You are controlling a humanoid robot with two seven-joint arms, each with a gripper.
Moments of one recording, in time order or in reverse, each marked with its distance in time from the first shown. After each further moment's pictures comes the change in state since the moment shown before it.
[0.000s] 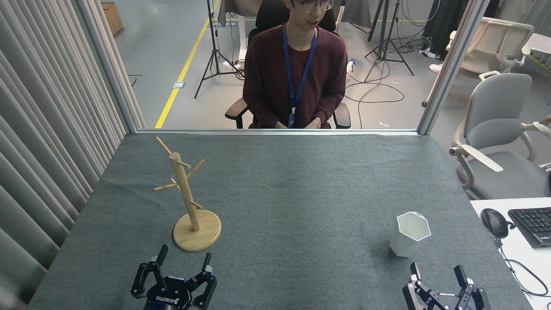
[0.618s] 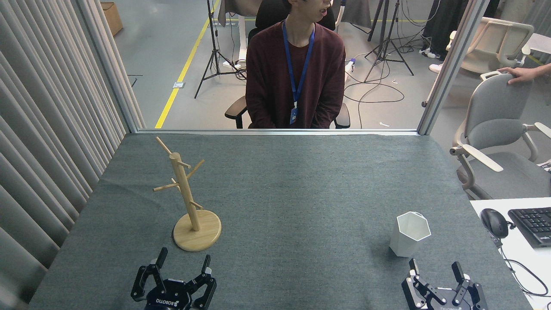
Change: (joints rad) left arm 0.012 -0.004 0.000 0.002 0.006 0.008 0.005; right arm -0.087 -0.021 0.003 0.125 0.003 0.008 -0.002
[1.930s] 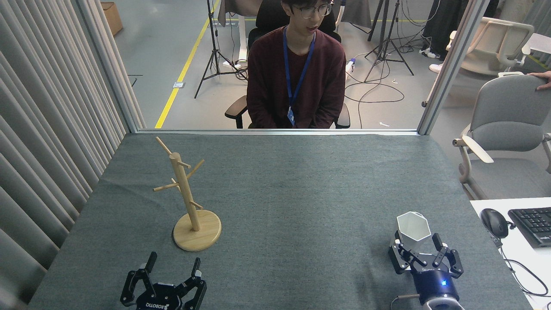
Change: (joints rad) left arm 0.016 0.004 0.046 0.001 0.002 -0.005 0.000; right arm -0.306 -0.041 0.052 0.399 0.010 0.006 -0.012
